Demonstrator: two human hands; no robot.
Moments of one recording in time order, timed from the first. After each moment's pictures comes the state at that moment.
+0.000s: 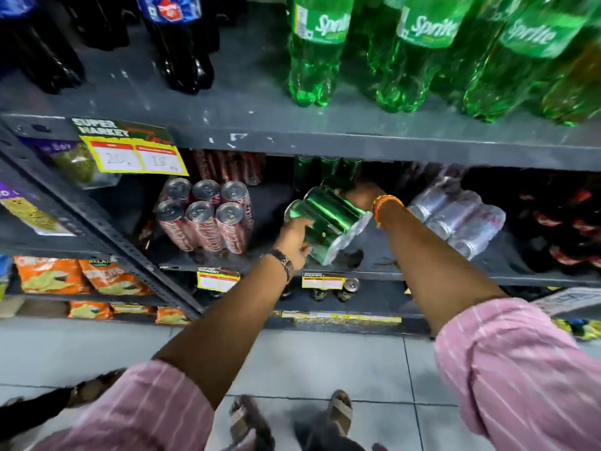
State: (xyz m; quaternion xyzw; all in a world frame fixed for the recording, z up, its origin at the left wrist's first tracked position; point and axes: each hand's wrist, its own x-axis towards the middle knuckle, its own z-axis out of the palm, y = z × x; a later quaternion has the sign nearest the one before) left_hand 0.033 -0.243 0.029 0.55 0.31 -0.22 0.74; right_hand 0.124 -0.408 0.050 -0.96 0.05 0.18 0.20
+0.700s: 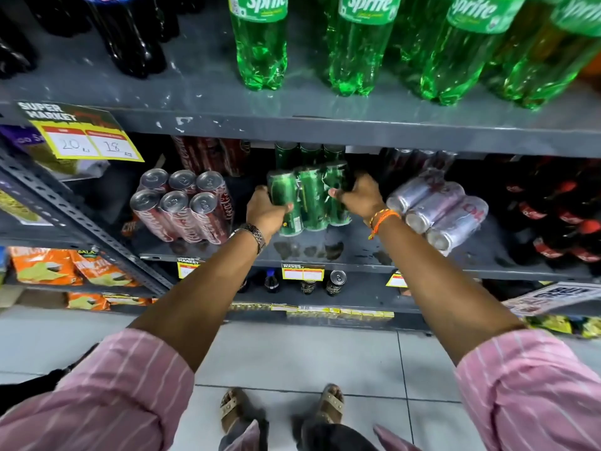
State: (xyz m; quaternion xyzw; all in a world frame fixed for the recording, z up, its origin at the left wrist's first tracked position) left_hand 0.068 -0.242 0.011 0.82 0.18 -0.05 0.54; right_hand 0.098 -0.453 0.023 -0.90 0.10 0.04 0.42
